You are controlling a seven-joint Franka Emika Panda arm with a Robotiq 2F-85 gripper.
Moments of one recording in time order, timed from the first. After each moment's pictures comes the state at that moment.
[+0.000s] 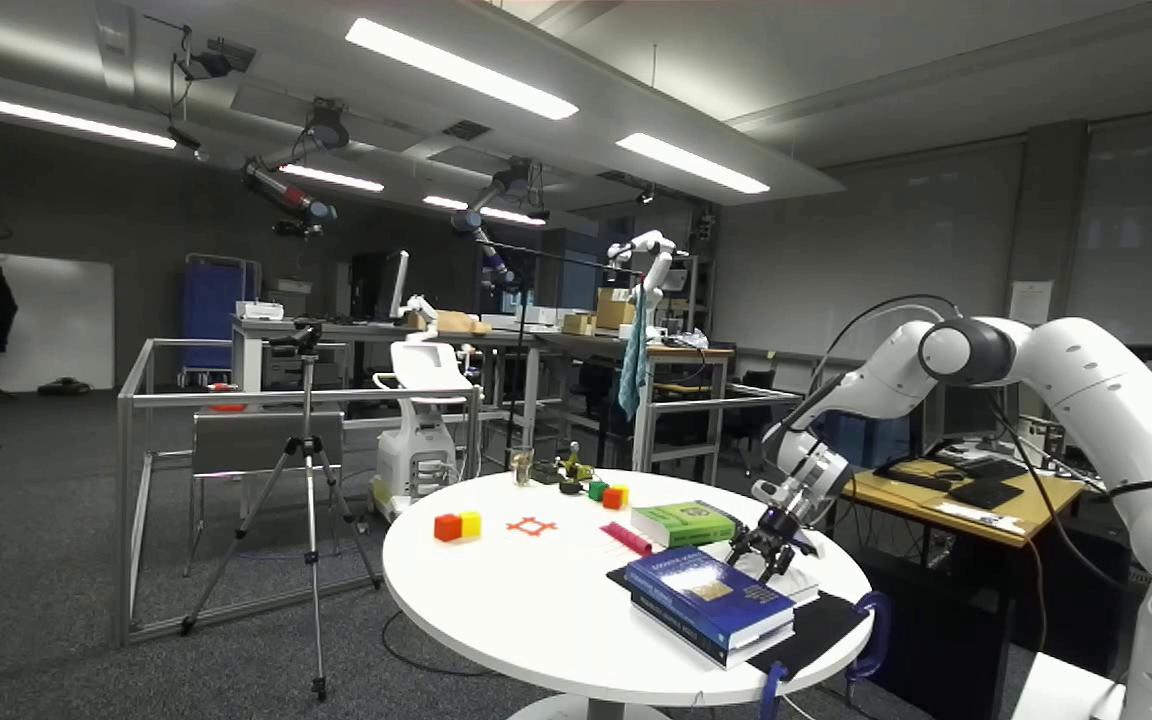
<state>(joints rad) -0.26 0.70 -0.05 -1.86 1.05 2.16 -2.35</state>
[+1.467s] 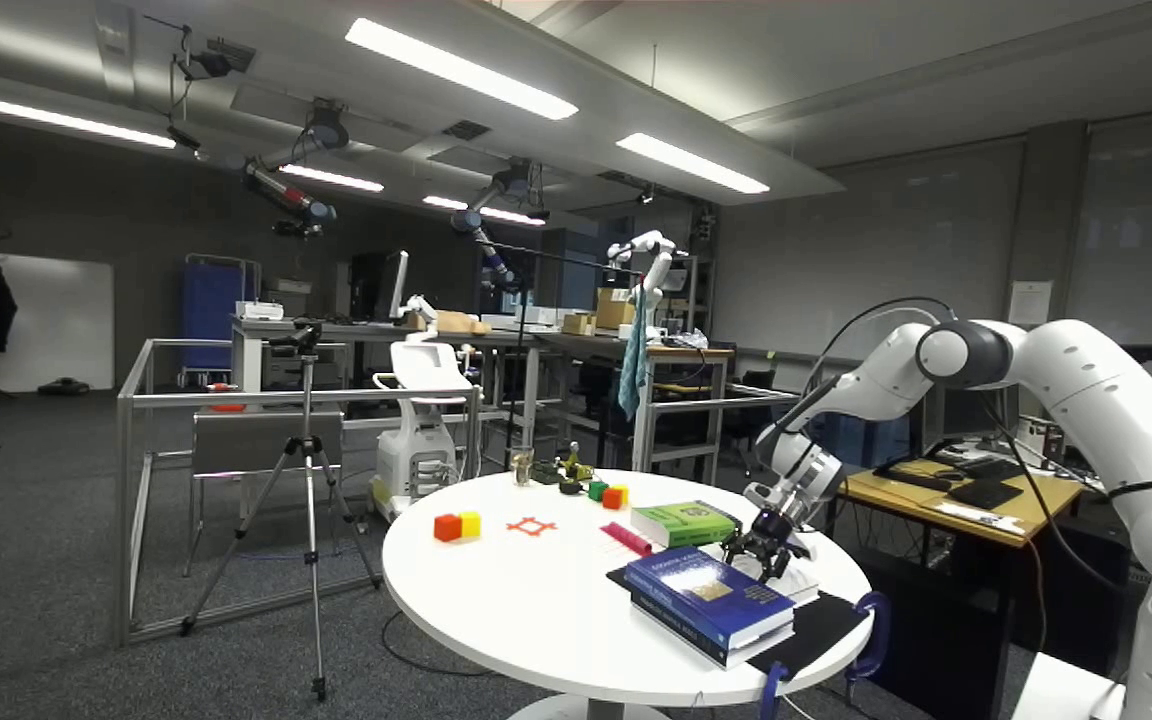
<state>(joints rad) -0.25 0.72 -0.03 -1.83 1.01 2.10 -2.37</state>
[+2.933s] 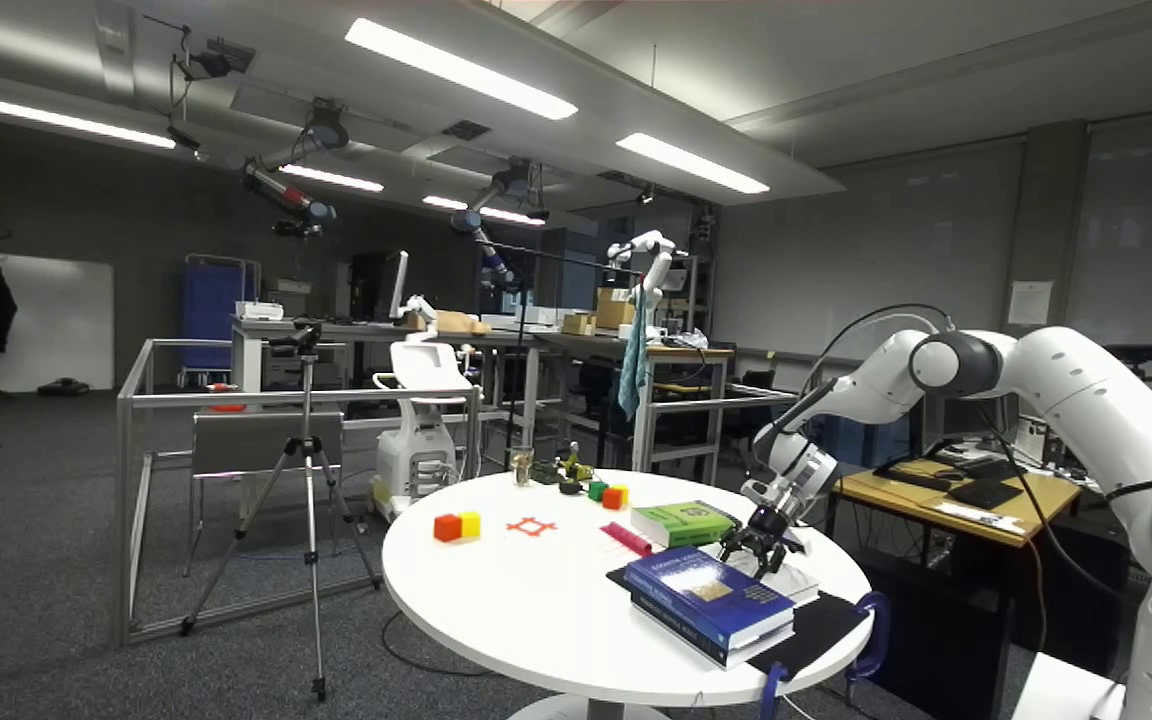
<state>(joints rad) -0.27 0.78 -0.05 -1.73 0.98 2.08 -2.37</state>
